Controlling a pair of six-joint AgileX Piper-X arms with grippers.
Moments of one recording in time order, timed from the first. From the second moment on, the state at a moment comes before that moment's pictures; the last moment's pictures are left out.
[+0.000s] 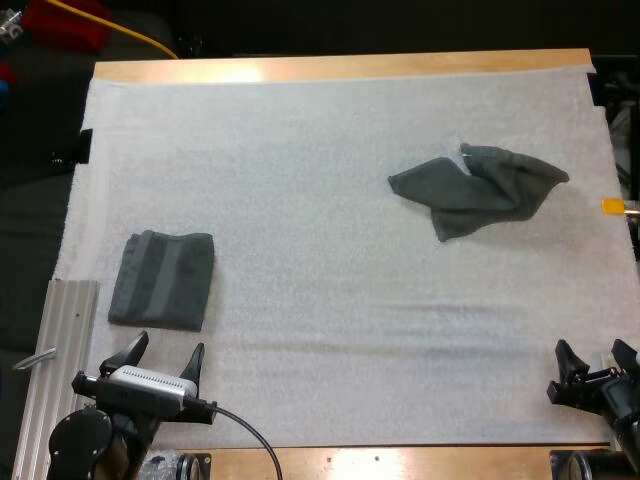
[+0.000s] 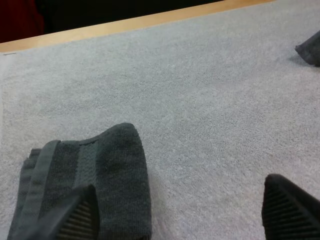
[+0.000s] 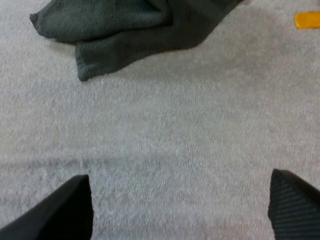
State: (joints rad) left arm 0.05 -0.01 -0.51 1.02 0.22 -1.65; right arm 0.00 -0.01 -0.40 1.07 -0.09 -1.77
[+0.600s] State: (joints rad) left arm 0.02 0.04 -0.63 1.02 0.40 -1.67; right arm 0.00 0.14 -0.55 1.07 -0.17 -1.77
